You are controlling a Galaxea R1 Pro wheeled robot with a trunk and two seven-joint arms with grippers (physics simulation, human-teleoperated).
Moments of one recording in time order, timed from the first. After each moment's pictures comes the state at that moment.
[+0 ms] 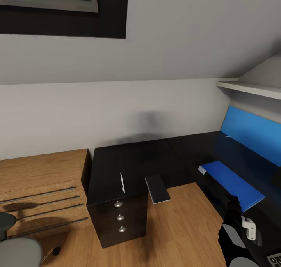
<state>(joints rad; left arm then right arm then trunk) -0.08 0.04 0.05 -0.28 0.47 -0.39 -0.01 -0.51 -0.01 -0.59 -0.60 -1.24 -0.44 0.30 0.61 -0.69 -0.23</state>
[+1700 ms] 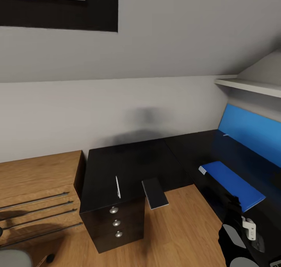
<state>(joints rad) -0.08 0.03 0.04 -0.28 0.47 -0.39 -0.01 -0.51 -0.01 -0.59 -0.60 -1.24 -0.44 0.30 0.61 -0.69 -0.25</state>
